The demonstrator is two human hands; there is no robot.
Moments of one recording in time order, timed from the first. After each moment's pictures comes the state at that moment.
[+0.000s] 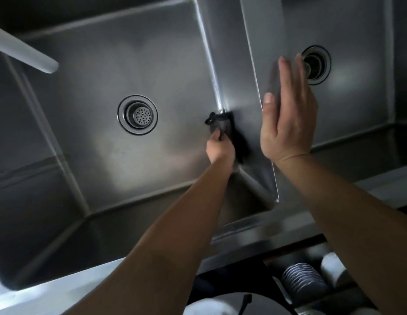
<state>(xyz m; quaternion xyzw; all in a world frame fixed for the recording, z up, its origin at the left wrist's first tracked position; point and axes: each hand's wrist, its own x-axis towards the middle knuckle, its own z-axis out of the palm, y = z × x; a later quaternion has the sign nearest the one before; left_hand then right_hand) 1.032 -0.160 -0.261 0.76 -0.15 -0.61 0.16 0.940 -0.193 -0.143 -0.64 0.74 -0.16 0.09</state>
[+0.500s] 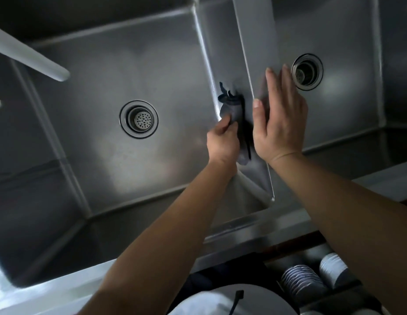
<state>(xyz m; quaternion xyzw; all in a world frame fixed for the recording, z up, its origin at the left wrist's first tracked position) 1.042 -0.184 -0.188 0.67 -0.09 -0.68 0.29 0.942 -0.194 -0.143 -0.64 0.76 -0.08 0.08</state>
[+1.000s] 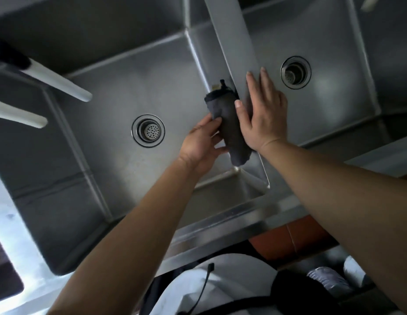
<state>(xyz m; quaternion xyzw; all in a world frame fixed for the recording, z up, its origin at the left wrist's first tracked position) 1.099 -0.194 -0.121 0.51 -0.10 -0.81 0.26 0.941 -0.196 -0.140 -0.64 0.76 -0.05 0.12</state>
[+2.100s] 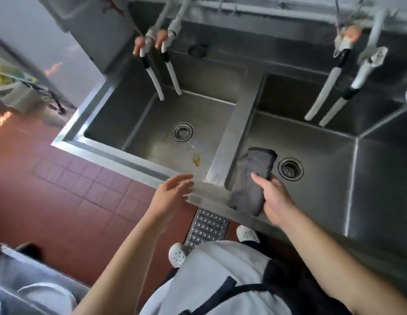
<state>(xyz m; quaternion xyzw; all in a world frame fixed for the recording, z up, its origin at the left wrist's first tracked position) 1.520 0.143 0.007 0.75 -0.17 -0.47 0.43 1.317 0.007 -0.011 -0.31 0.55 -0.24 0.74</state>
